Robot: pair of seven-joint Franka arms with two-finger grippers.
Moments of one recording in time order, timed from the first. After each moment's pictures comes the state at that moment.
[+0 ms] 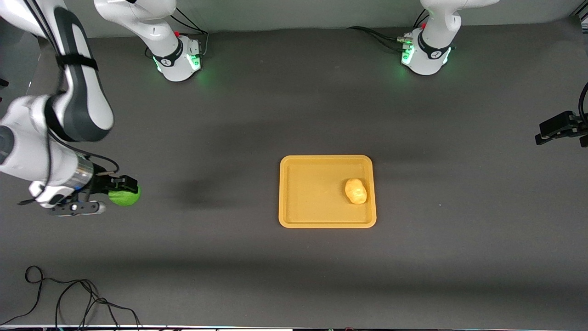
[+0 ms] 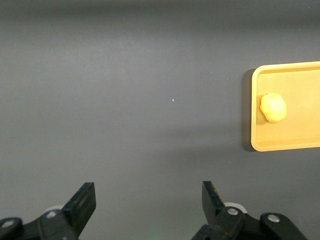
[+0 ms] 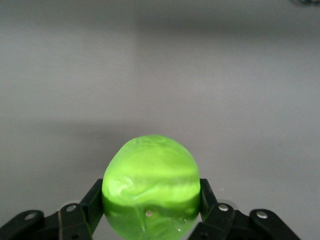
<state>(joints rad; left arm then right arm) 0.05 0.15 0.01 -1.34 -0.02 1.46 0.12 0.11 0.25 -0.06 -1.70 0.03 1.94 0.00</state>
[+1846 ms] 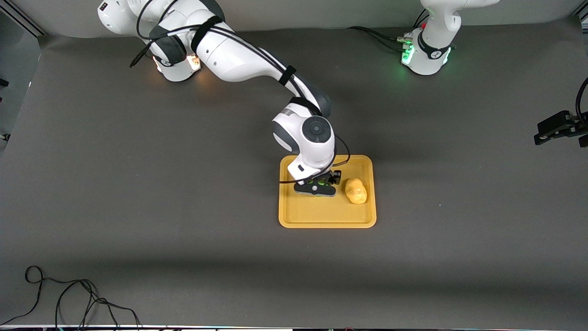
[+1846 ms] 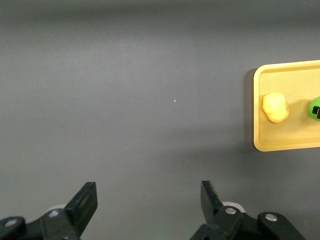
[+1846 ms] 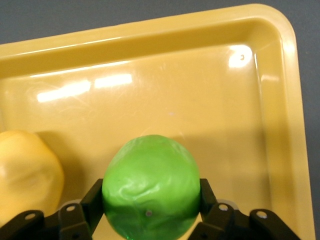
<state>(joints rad) 0.03 0.15 0.01 -1.34 0.00 1.46 0.12 0.84 1.08 -0.05 -0.95 -0.03 2.11 0.99</state>
